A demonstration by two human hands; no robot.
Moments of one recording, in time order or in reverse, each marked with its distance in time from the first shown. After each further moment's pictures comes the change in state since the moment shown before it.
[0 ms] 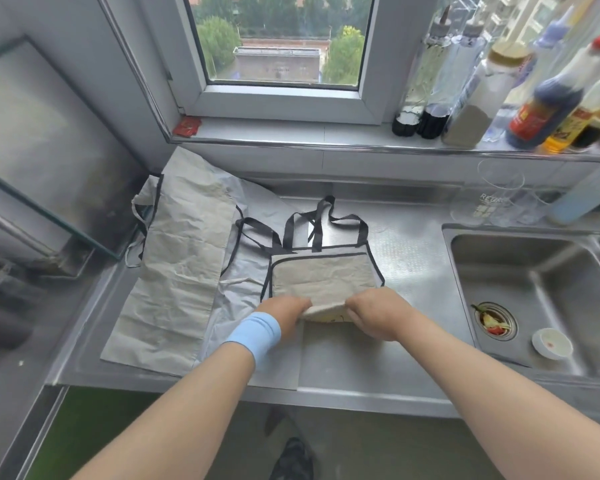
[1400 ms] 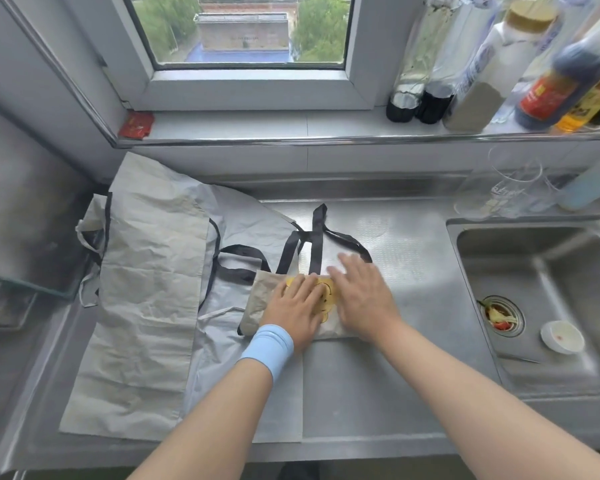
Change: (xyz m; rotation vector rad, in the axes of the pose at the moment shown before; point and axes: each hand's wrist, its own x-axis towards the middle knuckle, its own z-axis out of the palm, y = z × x) left_hand 0.088 -0.013 0.015 0.147 0.216 0.054; right_hand 0.083 0.021 0.034 -0.047 0.366 0.244
